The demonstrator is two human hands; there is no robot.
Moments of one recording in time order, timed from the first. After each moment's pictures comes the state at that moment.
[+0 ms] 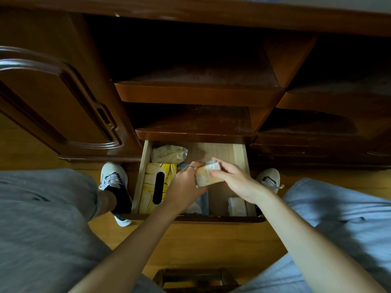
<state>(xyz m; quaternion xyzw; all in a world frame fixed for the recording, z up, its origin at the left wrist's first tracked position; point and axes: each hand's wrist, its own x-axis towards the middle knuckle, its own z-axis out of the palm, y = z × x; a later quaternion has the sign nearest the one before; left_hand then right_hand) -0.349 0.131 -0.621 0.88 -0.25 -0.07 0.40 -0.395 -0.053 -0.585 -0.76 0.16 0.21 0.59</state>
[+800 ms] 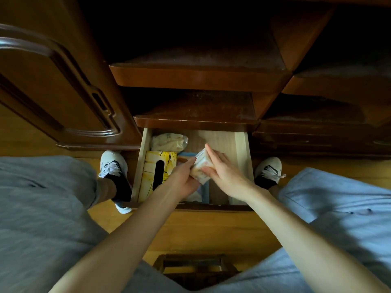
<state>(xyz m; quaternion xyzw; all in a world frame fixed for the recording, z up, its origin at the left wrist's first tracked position) -0.339 0.112 -0.615 0.33 0.32 -0.42 0.78 -0.399 -0.033 -0.606 -0.93 -0.01 0.11 0.34</state>
